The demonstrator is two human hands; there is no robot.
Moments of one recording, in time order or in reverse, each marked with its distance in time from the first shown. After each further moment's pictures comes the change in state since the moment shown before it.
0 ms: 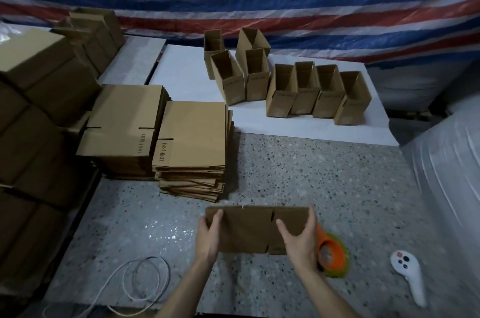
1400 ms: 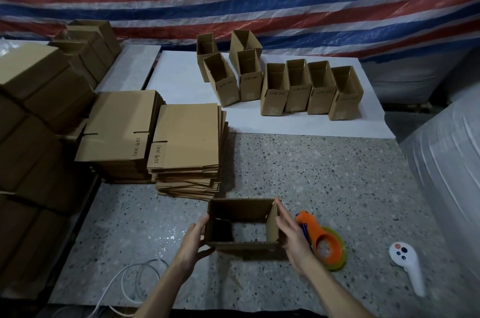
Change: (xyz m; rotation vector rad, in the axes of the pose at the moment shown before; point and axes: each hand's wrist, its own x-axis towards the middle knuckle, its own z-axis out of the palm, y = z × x) left_hand -0.001 -0.011 -0.038 -0.017 -0.256 -0.105; right_hand -0.003 -0.007 -0.019 0.508 -0.571 0.133
